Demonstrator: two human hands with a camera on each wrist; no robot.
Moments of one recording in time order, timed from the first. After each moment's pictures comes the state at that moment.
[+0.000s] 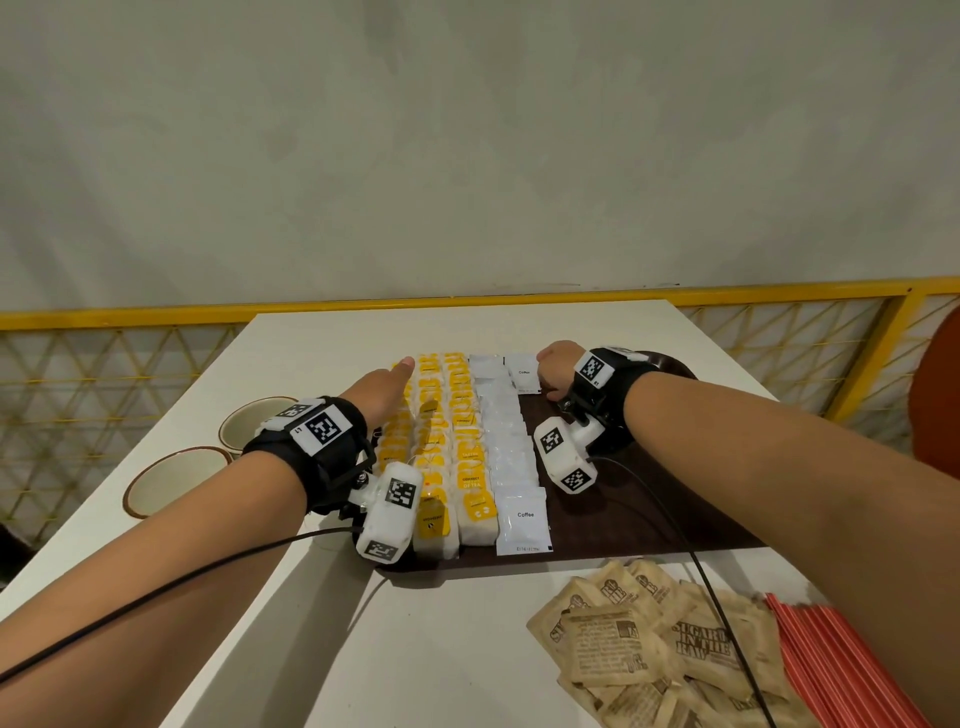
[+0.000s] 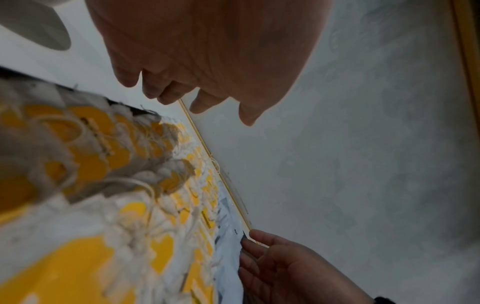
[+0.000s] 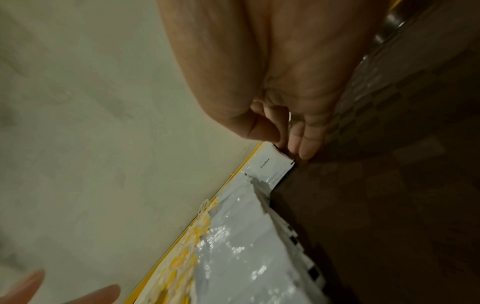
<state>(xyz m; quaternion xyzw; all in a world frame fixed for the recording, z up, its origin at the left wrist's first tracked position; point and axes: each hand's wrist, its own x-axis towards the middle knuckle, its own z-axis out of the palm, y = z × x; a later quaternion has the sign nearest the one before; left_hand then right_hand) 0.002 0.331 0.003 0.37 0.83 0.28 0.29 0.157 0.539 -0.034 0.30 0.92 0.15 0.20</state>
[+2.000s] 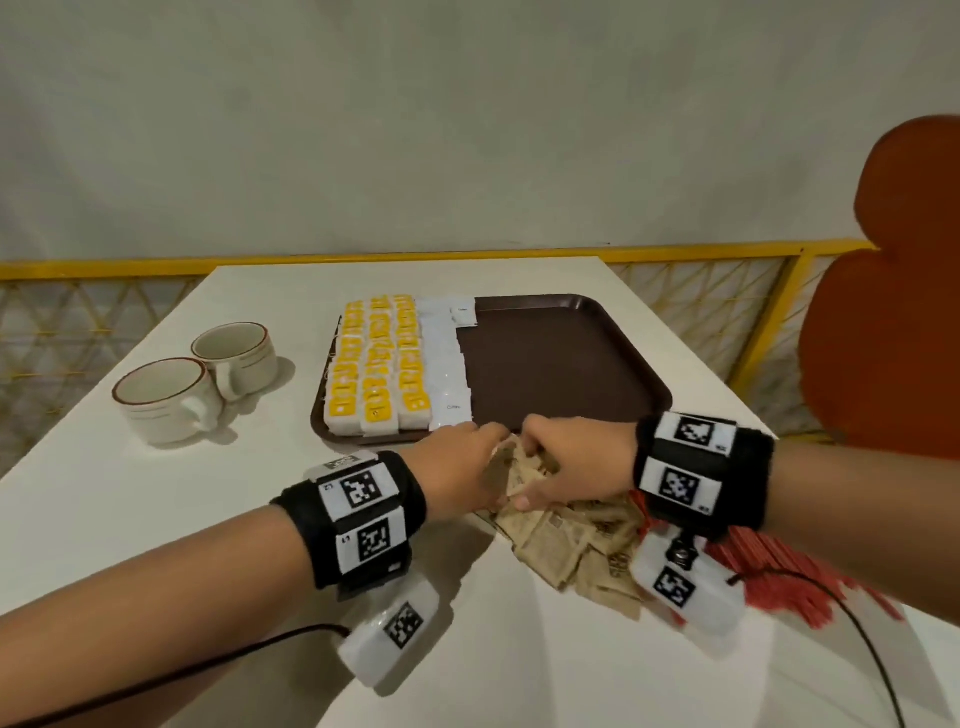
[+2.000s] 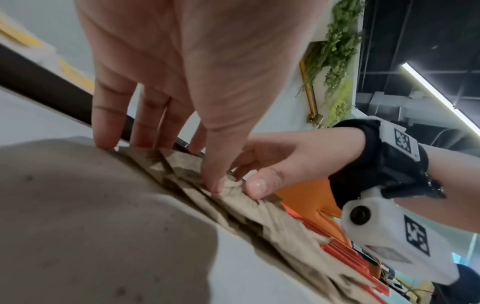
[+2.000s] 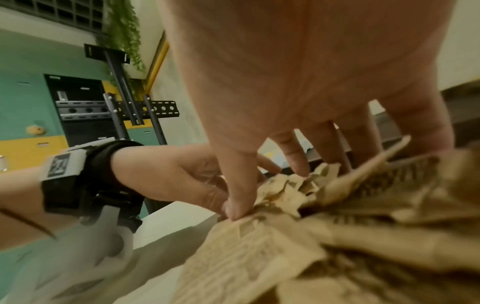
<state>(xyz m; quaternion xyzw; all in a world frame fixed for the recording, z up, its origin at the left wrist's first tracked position) 0.171 0.220 -0.040 0.73 0.66 0.03 0.15 0.328 0.281 -0.008 0.35 0.91 -0.16 0.13</state>
